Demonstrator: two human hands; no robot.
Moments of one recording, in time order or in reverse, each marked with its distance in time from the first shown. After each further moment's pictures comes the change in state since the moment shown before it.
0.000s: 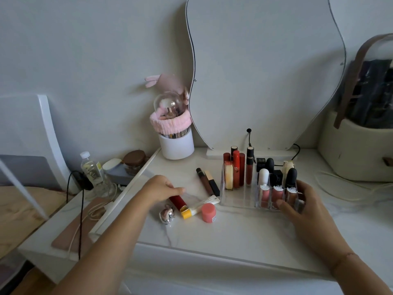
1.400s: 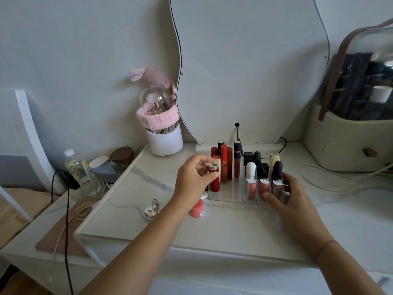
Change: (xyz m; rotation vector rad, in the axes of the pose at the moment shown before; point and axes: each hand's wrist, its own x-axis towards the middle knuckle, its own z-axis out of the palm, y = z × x) left_hand -0.046 0.091 0.067 -0.529 0.233 0.507; right_hand 0.000 0.004 0.000 0.008 0.009 0.005
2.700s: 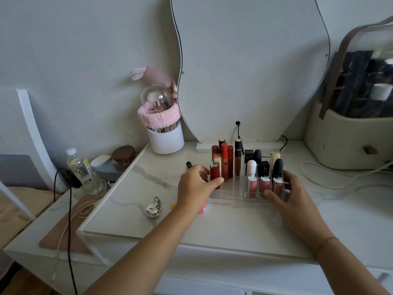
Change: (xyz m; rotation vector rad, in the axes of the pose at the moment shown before) left_hand -0.008 -0.022 0.014 0.204 0.054 -0.155; right_hand -0.002 -0.005 -0.002 0.011 -0.014 0.028
